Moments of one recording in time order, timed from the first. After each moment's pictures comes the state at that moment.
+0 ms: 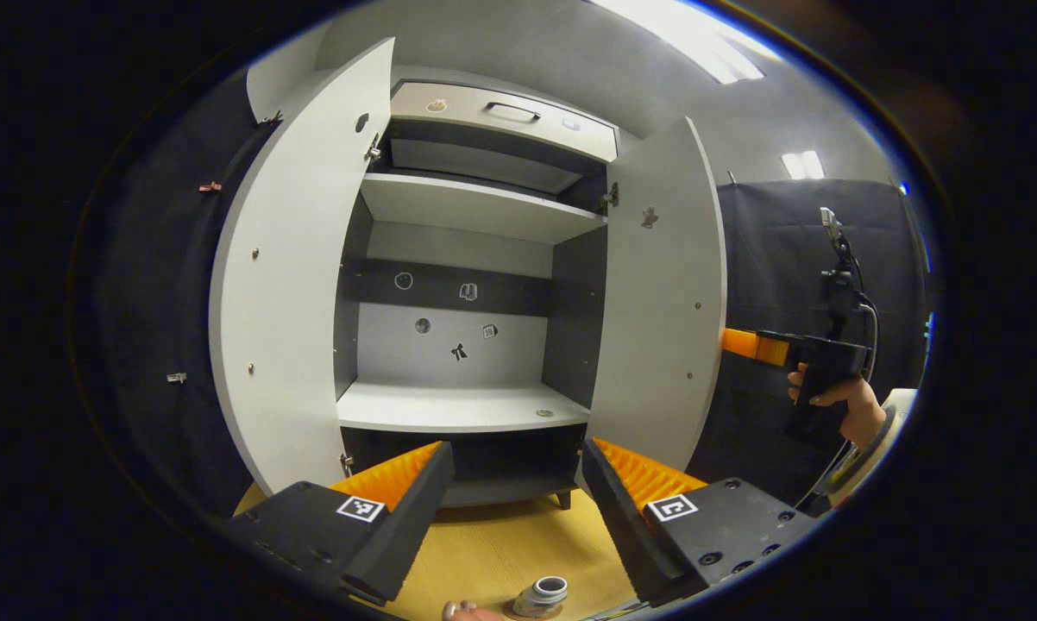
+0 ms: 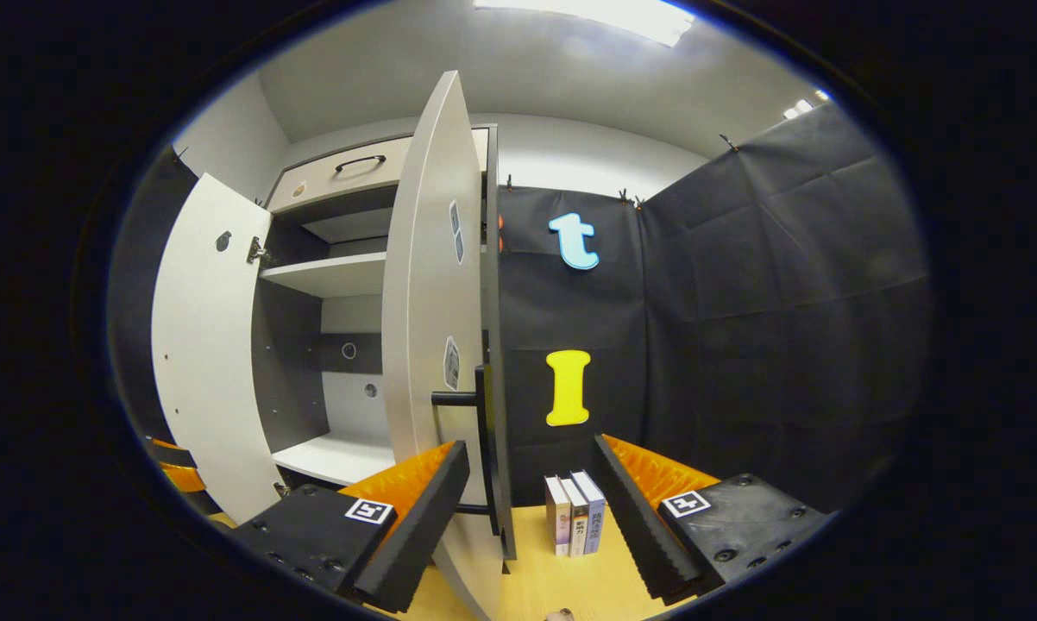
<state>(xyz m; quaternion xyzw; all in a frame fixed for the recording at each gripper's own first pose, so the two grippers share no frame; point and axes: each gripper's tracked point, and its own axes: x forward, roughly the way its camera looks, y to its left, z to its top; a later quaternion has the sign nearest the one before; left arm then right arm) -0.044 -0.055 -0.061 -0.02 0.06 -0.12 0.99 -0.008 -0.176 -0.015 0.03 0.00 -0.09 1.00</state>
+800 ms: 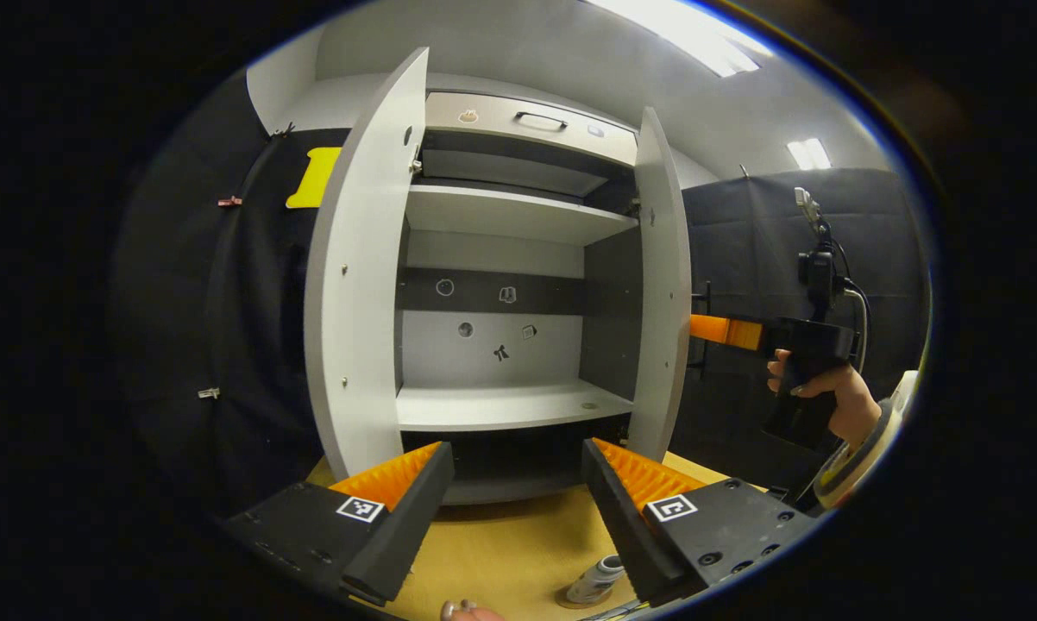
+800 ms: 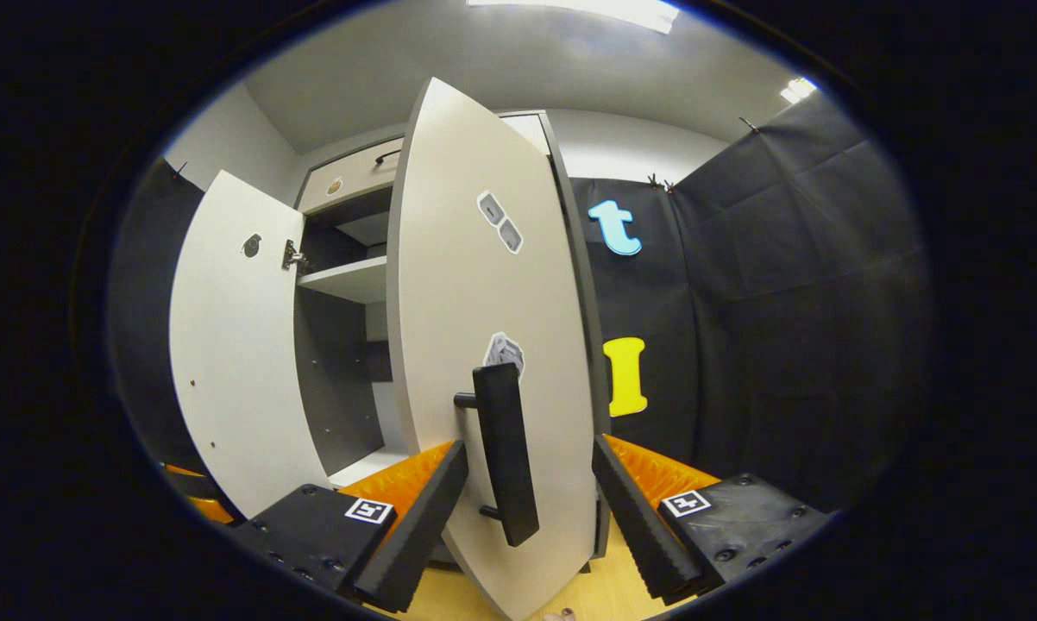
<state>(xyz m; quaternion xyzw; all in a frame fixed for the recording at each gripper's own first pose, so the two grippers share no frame) -0.072 0.027 -0.060 0.00 0.07 -0.06 1.00 0.040 -0.062 -0.027 0.07 0.00 -0.05 1.00</state>
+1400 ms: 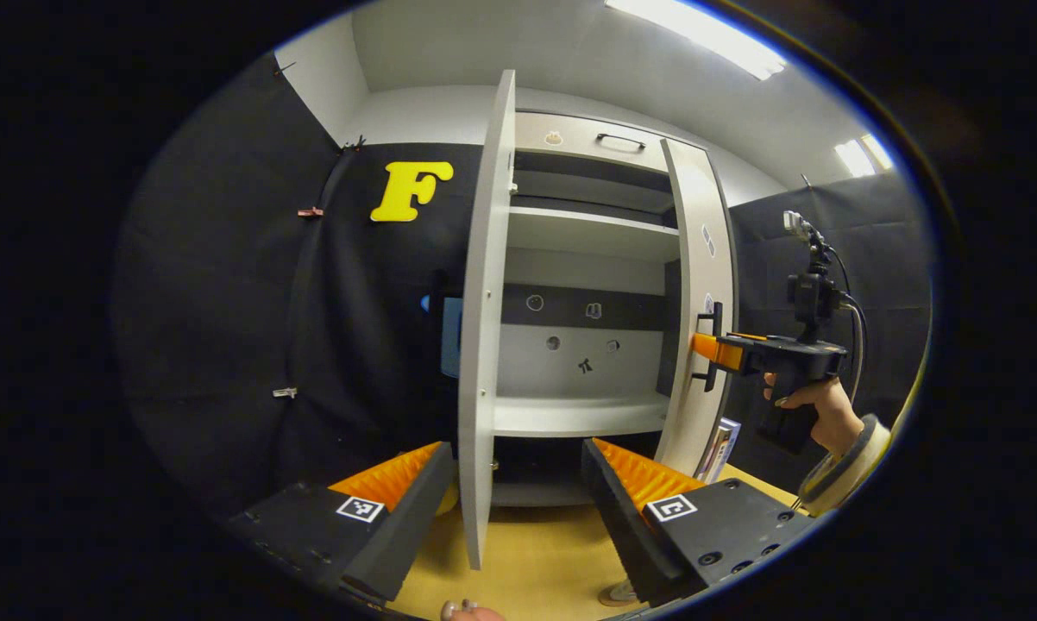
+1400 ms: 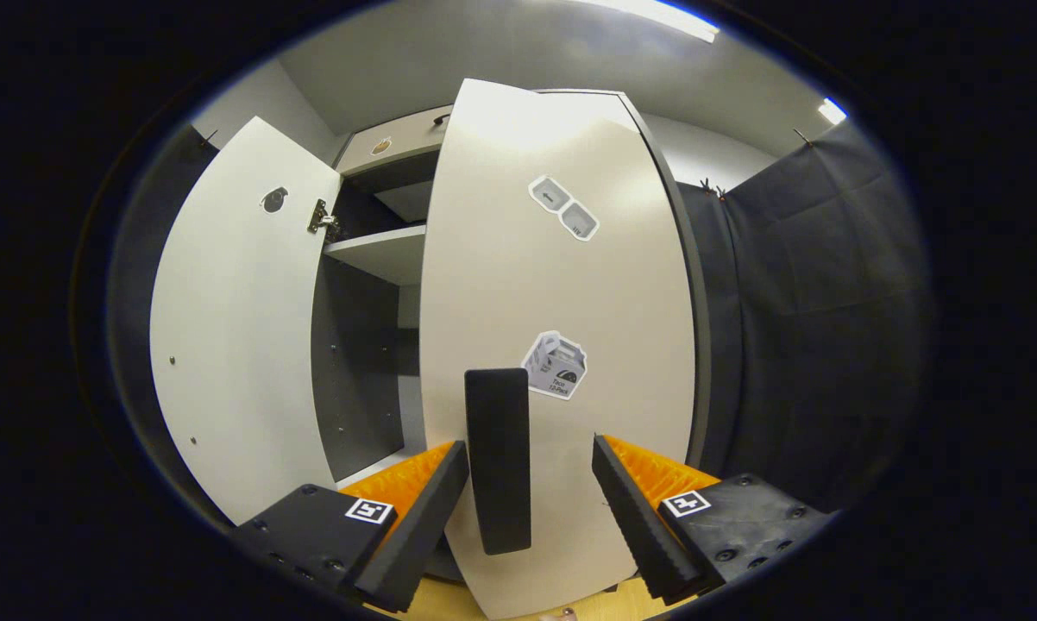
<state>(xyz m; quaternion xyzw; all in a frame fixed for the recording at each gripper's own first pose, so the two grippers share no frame) -0.110 0.120 -0.037 0.00 0.04 0.07 1.00 0.125 0.004 -0.041 0.02 -0.01 -0.02 1.00</state>
